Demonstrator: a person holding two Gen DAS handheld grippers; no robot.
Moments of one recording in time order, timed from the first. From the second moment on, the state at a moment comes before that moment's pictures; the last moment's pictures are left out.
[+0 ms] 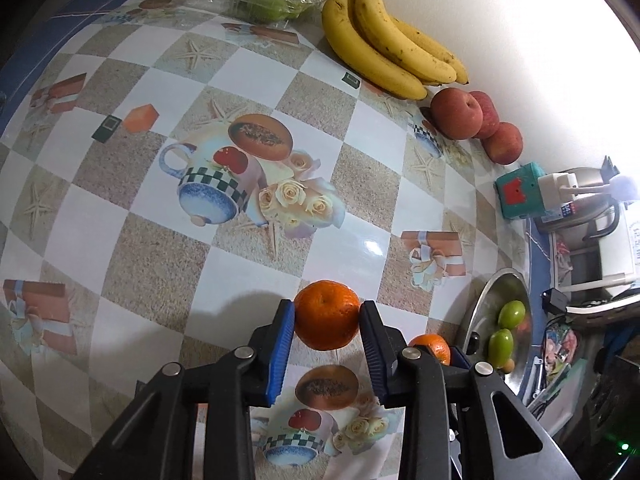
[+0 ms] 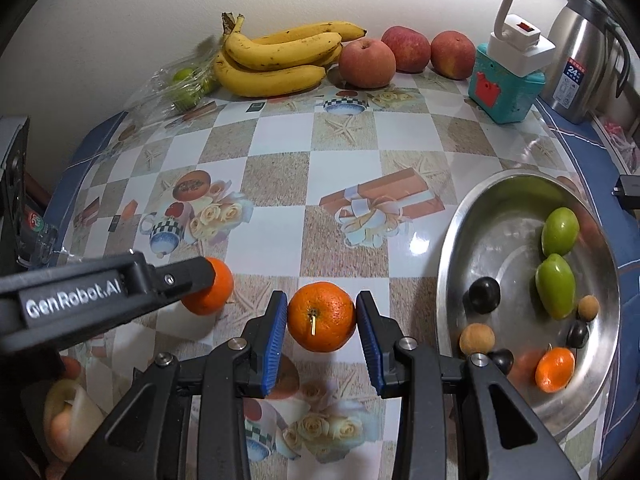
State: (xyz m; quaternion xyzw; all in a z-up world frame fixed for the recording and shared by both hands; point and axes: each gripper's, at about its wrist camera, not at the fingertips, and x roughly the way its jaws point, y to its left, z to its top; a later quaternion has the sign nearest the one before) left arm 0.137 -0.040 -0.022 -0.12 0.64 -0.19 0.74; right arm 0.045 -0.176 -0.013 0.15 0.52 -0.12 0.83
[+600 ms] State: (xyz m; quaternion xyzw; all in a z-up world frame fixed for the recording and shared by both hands) left arm 0.115 -0.047 0.009 -0.11 0.62 -0.20 0.75; right arm -0.002 -0.192 0.017 0.18 0.50 -0.13 0.84
